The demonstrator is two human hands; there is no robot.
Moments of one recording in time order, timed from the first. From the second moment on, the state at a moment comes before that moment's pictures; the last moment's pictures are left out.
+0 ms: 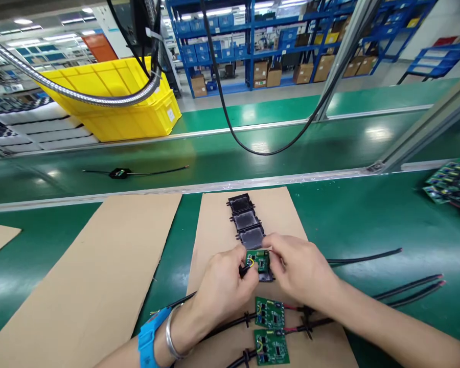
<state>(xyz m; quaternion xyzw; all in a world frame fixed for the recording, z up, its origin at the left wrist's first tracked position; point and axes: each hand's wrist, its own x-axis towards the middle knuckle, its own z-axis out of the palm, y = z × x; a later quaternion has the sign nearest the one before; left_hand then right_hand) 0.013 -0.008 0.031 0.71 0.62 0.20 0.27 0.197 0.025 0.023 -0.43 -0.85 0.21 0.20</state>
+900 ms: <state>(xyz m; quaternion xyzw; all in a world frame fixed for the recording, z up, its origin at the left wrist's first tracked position) -0.030 0.004 0.009 0.81 0.50 0.08 0.30 0.185 0.058 0.019 -0.26 -0.96 0.10 -0.05</state>
